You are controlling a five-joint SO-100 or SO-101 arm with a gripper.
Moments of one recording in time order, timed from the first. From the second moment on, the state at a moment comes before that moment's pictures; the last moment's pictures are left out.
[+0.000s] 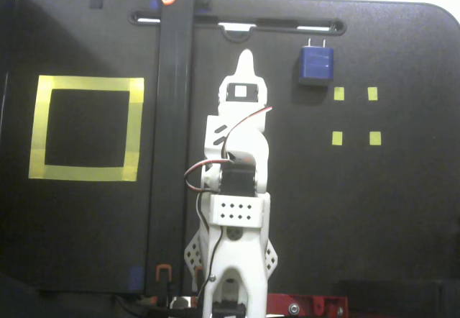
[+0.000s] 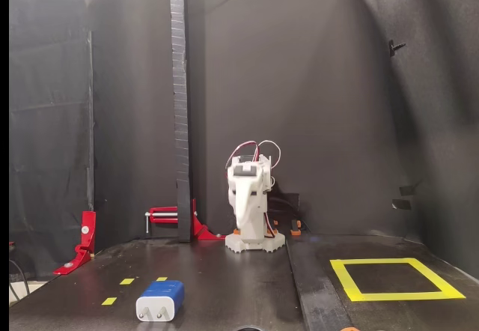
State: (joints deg) arm 0.1 189.0 179.6 19.7 -4.0
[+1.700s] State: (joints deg) arm 21.6 189.0 179.6 6.4 -4.7
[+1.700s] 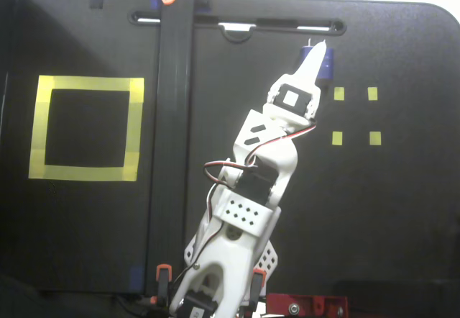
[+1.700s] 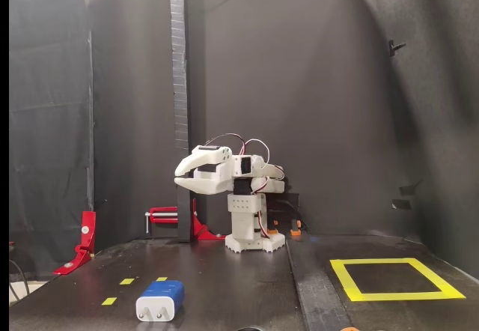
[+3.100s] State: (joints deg) arm 24.5 94.3 87.6 64.1 -2.6
